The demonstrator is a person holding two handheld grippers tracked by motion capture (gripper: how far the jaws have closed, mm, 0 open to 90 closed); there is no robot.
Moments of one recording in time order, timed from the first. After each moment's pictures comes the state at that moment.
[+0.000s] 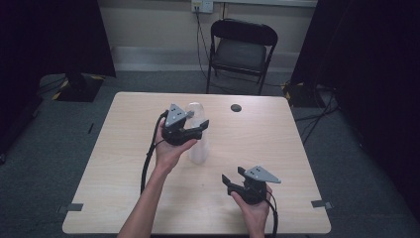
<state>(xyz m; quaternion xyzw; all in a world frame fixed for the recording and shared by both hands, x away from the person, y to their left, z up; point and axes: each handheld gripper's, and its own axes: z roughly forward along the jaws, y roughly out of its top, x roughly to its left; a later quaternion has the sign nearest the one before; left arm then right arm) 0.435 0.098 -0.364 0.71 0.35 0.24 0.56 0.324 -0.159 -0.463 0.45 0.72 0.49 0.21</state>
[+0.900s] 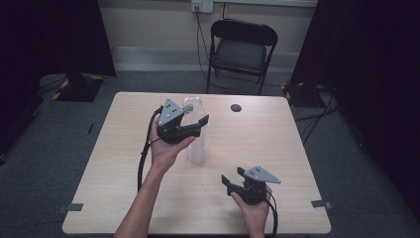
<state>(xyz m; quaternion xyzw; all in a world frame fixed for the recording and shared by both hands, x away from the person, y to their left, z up) 0.412 0.102 -0.326 0.69 0.32 0.26 0.59 0.323 -0.158 -0.463 0.45 0.72 0.49 0.20</state>
